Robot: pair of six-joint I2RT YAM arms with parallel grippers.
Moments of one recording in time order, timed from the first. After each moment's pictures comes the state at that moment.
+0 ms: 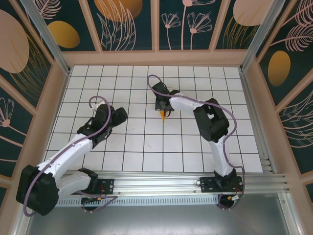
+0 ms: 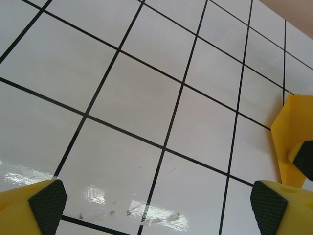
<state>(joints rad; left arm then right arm) -0.44 1.10 0.65 -0.29 -0.25 -0.79 0.65 2.16 1.58 -0.52 0.23 0.63</state>
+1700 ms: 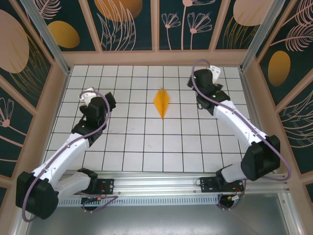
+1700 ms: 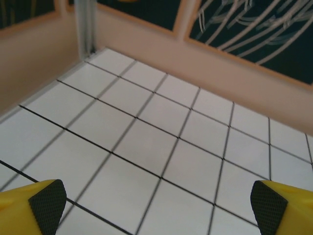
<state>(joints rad) -0.38 1.04 0.71 -0.08 -0.64 -0.53 0.40 1.40 1.16 -0.37 0.61 0.54</state>
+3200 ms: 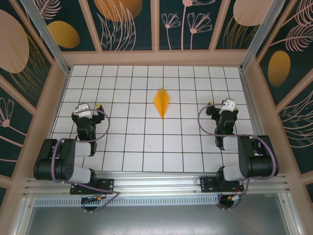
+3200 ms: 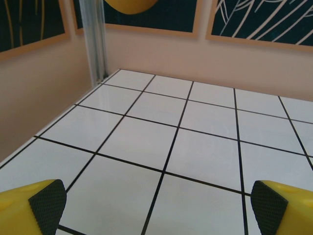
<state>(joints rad) -0.01 1.46 0.22 1.09 -0.22 -0.12 0.04 1.44 0.28 0.93 0.20 0.13</state>
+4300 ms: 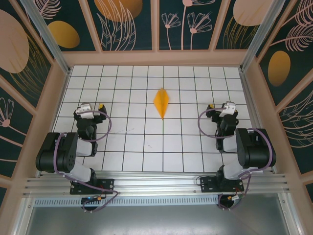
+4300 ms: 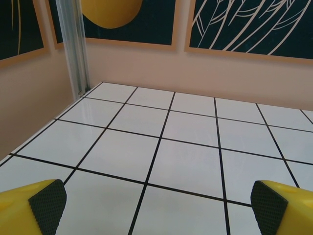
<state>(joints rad) -0.01 1.53 0.20 1.25 -0.16 -0.10 -0.01 1.53 0.23 1.12 0.10 0.12</state>
